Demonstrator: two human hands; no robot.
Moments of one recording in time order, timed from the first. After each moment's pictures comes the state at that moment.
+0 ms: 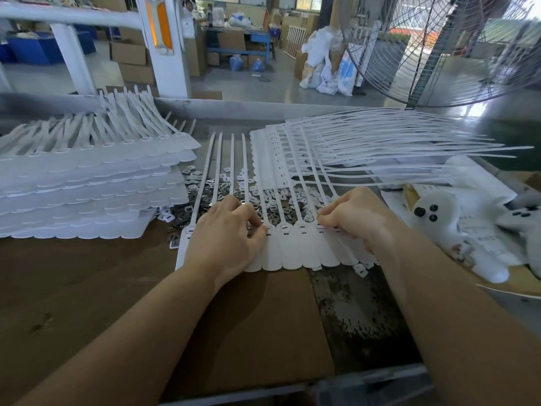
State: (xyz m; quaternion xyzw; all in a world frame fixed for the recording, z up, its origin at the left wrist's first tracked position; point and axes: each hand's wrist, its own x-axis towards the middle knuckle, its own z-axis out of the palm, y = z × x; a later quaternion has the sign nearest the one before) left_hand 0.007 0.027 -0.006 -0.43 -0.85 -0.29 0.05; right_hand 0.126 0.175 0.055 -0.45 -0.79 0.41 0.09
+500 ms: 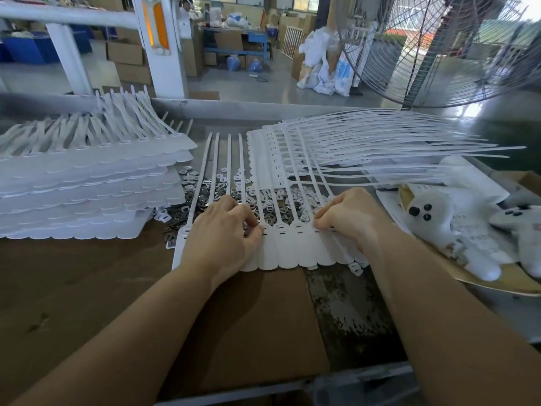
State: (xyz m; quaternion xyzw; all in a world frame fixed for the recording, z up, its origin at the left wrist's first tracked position) left_hand 0.007 0.027 -0.006 -0.43 -0.85 -0.28 0.05; right_hand 0.126 0.175 0.047 -0.46 -0.78 0.40 0.13
